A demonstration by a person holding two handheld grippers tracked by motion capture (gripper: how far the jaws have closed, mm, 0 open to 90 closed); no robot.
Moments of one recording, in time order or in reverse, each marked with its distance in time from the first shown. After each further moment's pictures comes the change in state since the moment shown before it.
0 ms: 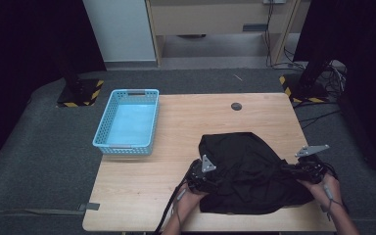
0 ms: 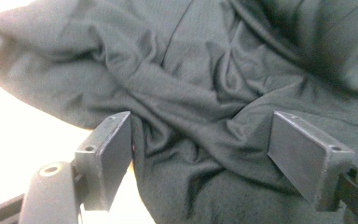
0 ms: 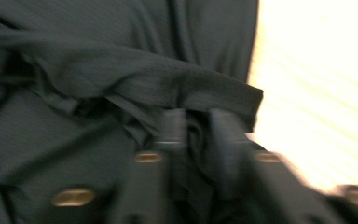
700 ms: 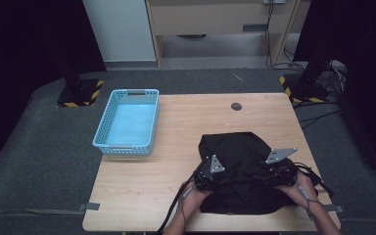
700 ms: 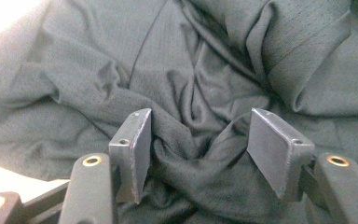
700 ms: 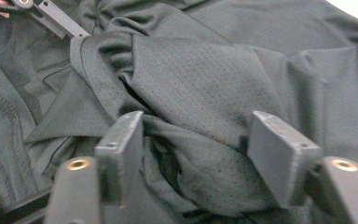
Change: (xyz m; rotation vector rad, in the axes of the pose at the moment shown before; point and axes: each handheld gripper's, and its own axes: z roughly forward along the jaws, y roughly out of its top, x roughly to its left) left arm -0.008 0.014 0.011 0.030 -0.057 0.096; right arm 0.067 0.041 0.032 -0.051 0.104 -0.266
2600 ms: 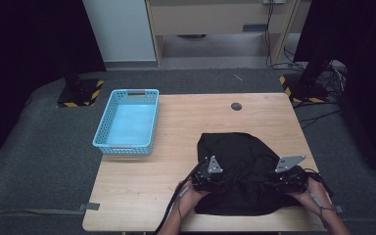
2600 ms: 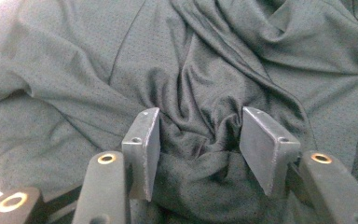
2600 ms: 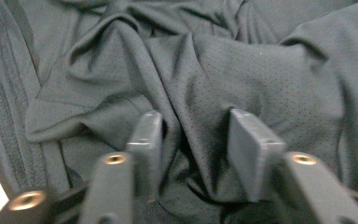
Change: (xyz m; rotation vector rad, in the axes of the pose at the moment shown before) left arm 0.005 -0.006 -0.008 0.031 -0.055 0.041; right arm 0.000 -0.030 -0.016 0.072 0.014 -0.058
